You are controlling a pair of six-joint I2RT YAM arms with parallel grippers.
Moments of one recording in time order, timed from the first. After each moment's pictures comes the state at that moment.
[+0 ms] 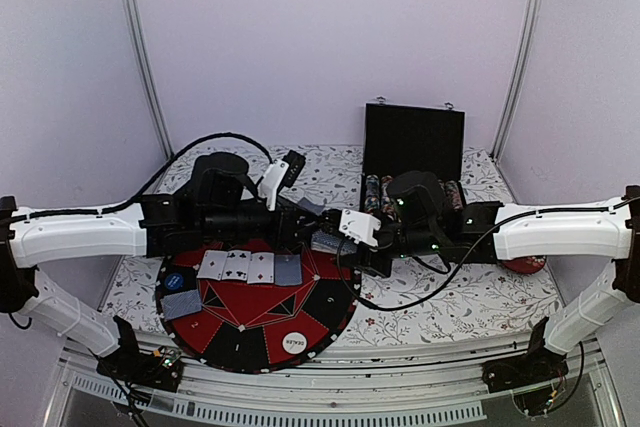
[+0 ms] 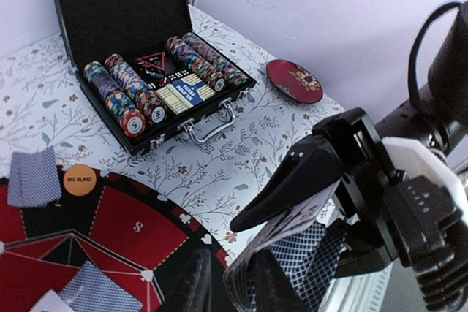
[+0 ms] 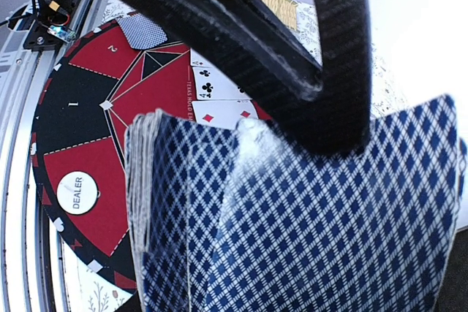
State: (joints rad) left arm -0.97 1.34 0.95 -0.01 0.09 -0.33; right arm 1.05 1.47 0.99 -0.09 -0.11 -0.45
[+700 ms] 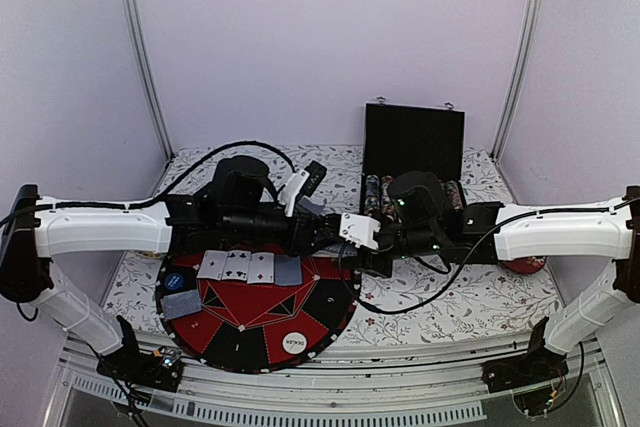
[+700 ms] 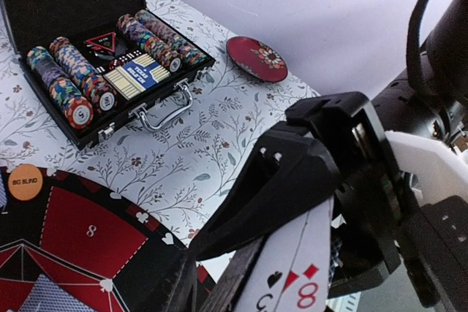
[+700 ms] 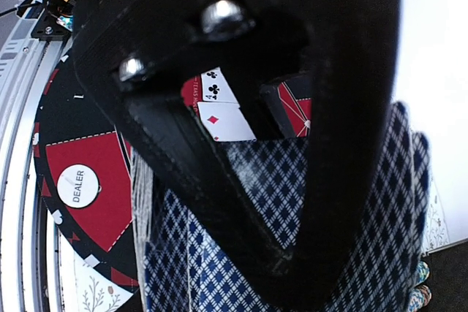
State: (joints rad) left arm -0.97 1.46 0.98 0.06 0.27 -0.34; right arm 1.05 1.47 0.99 -0.09 -0.13 -0.50
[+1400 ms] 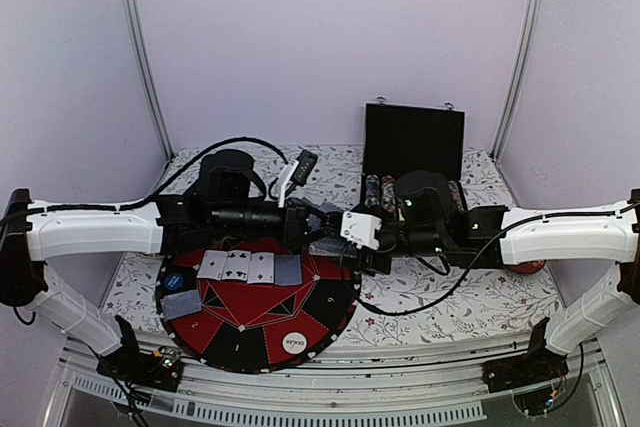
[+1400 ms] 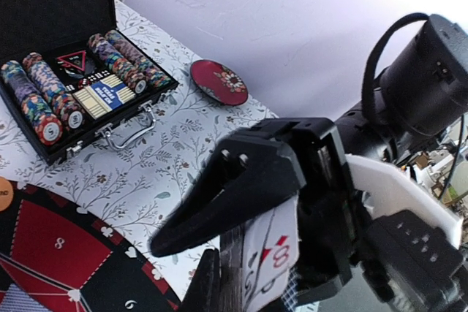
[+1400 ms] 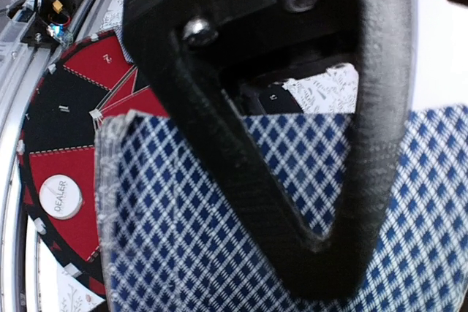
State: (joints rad) left arm -0.95 1.42 0.95 0.16 0.39 -0.46; right arm 1.06 1.43 0.96 0.00 -0.07 -0.57
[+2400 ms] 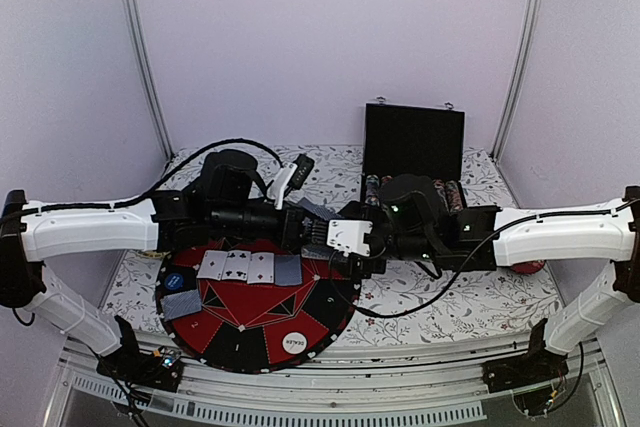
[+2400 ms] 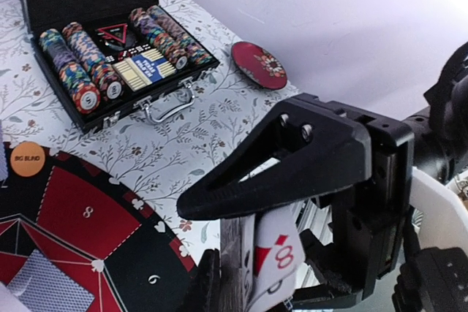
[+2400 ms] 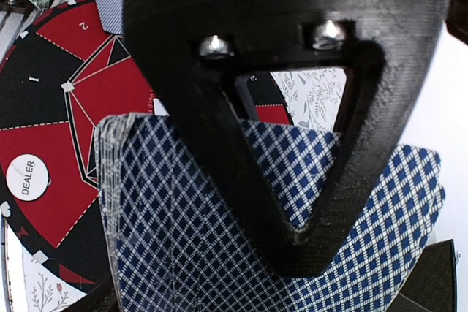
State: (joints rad) left arm -0.96 1.40 0.98 0.00 0.28 -0.44; right arm 1.12 1.47 1.02 -0.05 0.09 -0.67
